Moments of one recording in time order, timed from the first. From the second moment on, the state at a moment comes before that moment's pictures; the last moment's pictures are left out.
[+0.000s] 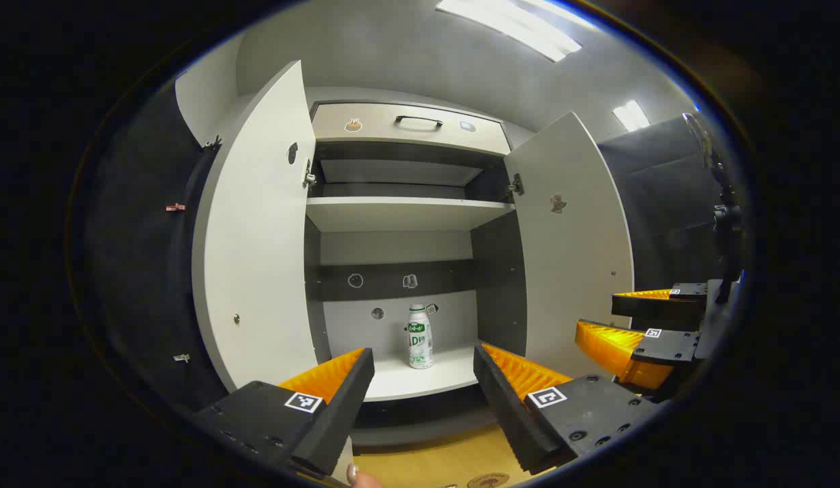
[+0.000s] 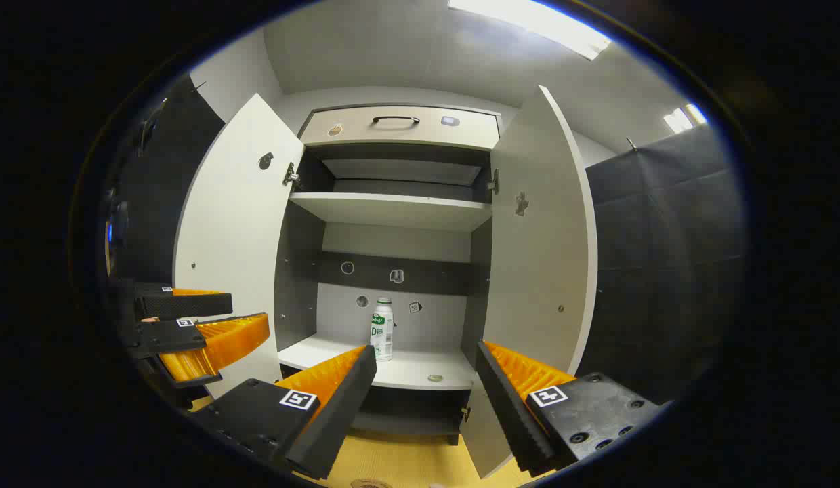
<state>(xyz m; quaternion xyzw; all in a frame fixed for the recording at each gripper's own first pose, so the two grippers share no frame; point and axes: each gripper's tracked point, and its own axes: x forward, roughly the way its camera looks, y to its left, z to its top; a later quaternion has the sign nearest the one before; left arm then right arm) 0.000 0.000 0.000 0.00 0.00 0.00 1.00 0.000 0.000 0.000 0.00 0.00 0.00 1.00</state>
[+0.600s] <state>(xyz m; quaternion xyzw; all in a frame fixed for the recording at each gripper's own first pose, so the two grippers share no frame) 0.008 -0.002 -0.013 -0.03 0.02 0.00 1.00 0.009 0.001 -0.011 -0.01 0.02 0.02 1.00</state>
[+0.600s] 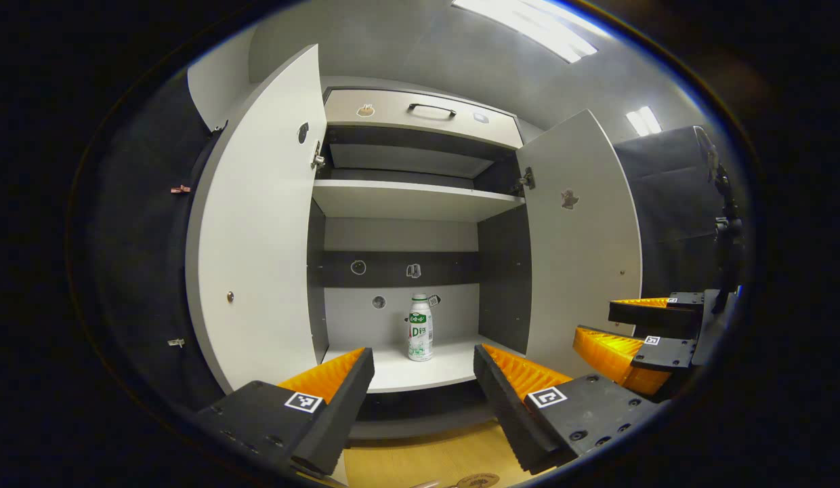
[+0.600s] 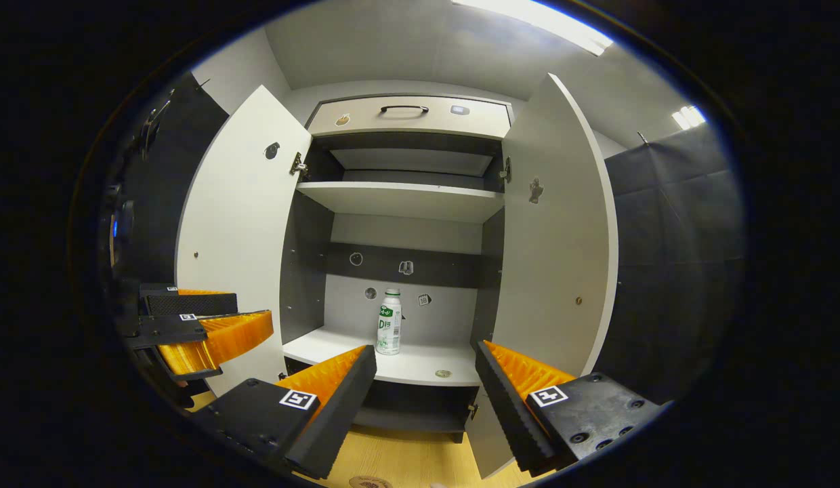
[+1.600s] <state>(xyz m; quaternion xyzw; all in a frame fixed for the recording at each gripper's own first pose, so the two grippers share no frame) 0.098 0.004 -0.021 -0.03 0.01 -0.05 1.00 0.008 -0.013 -0.009 -0.05 0.03 -0.03 1.00</state>
